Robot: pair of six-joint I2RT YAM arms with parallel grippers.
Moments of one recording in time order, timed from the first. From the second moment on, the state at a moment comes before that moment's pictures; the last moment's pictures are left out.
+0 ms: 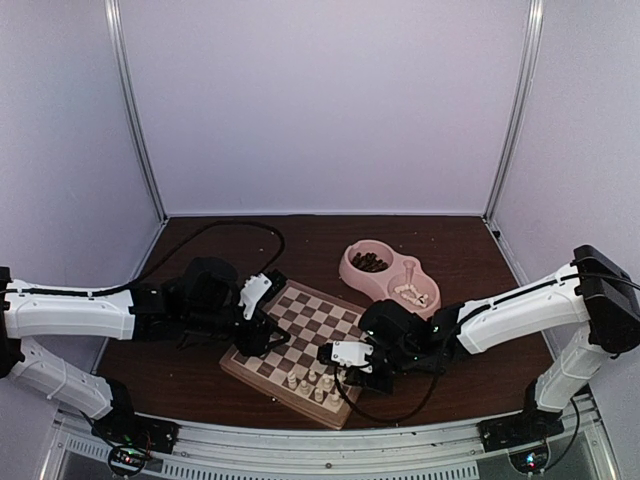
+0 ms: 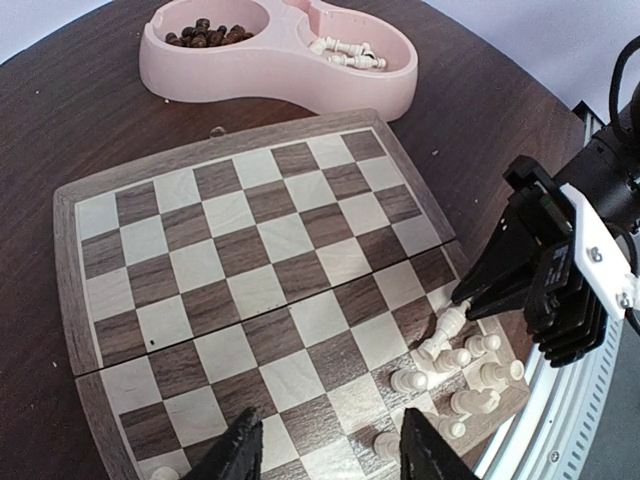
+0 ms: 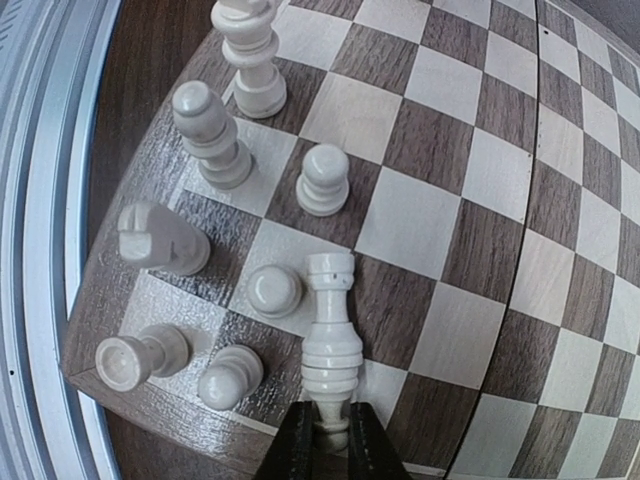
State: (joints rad) left arm -0.98 1.25 0.73 -0.15 0.11 -0.21; right arm 1.14 1.61 0.82 -0.15 -0.12 -0.26
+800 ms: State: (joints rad) left arm -0.98 1.25 0.73 -0.15 0.11 -0.21; right arm 1.13 1.51 0.78 -0.13 0.02 -0.23
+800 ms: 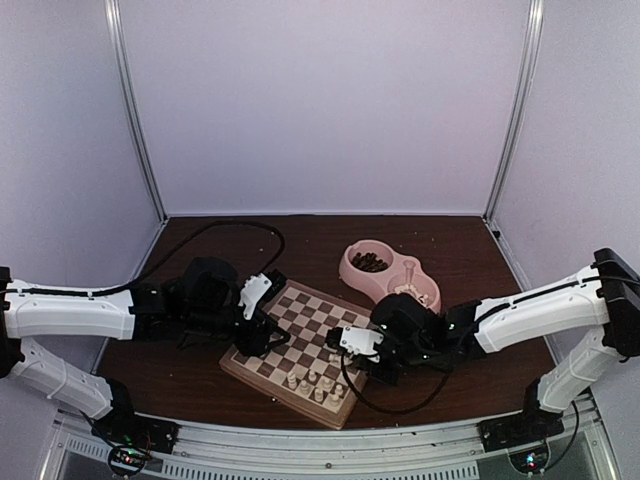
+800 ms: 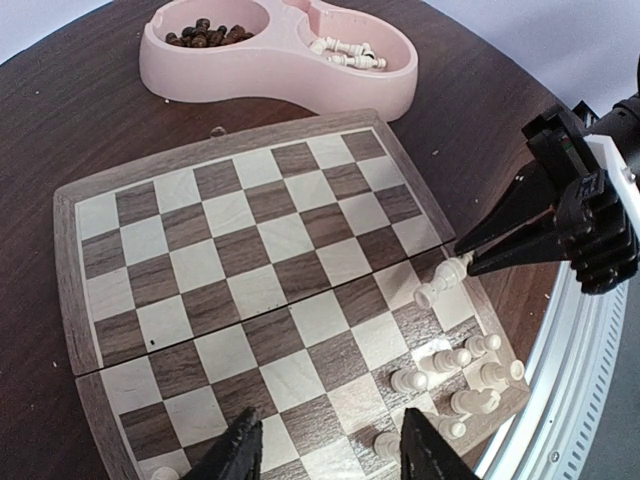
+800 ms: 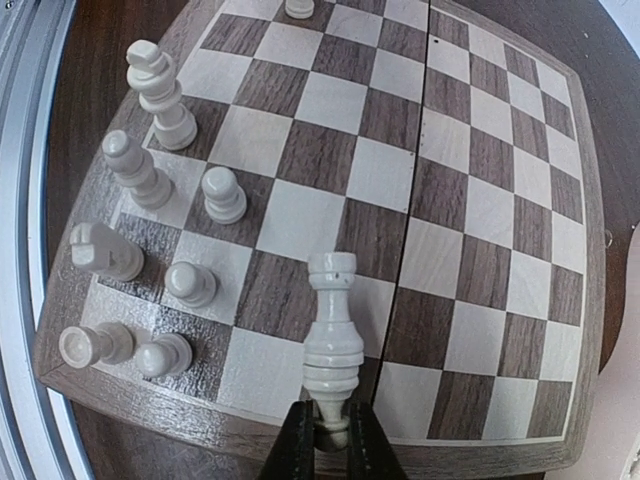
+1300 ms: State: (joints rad) left arm -0.88 1.30 0.70 -0.04 0.28 -0.27; right arm 1.13 1.45 0.80 -0.09 0.07 -0.19
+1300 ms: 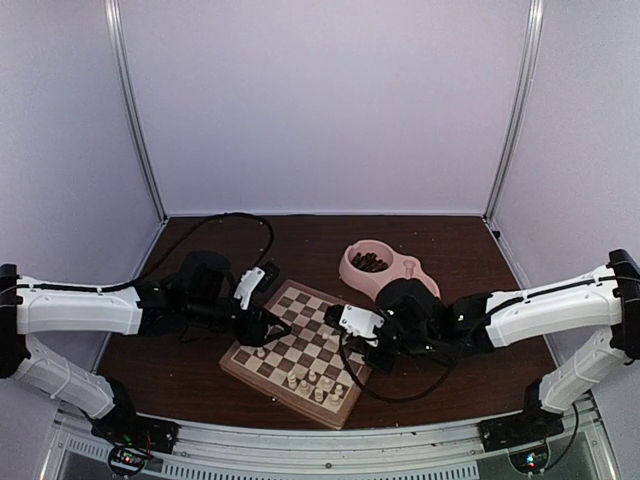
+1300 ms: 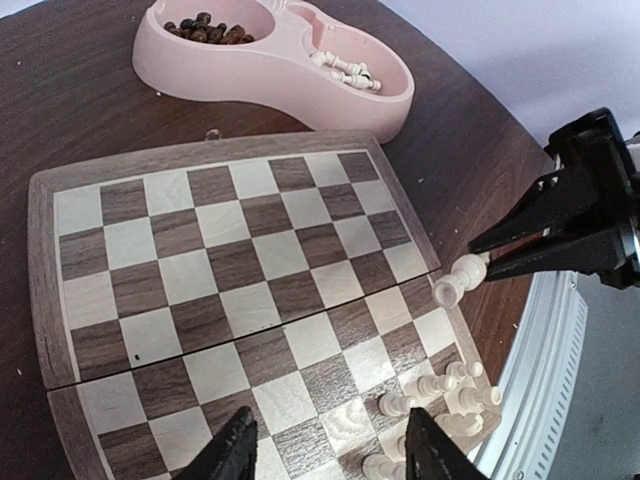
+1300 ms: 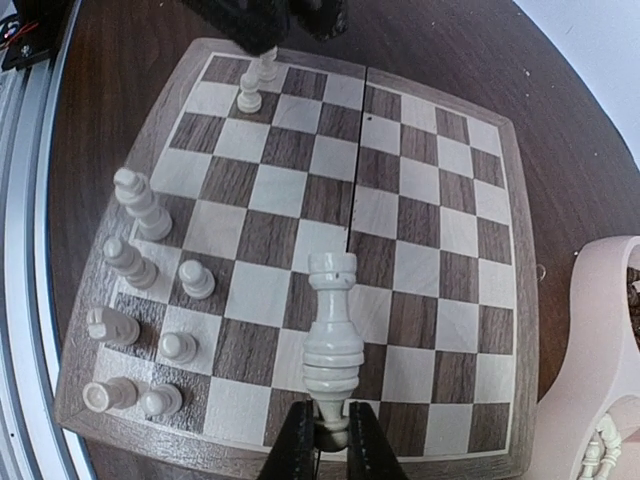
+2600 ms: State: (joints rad) left arm -0.82 1.28 0.54 0.30 0.51 -0.50; right arm 1.16 1.53 0.83 0.13 0.10 -0.11
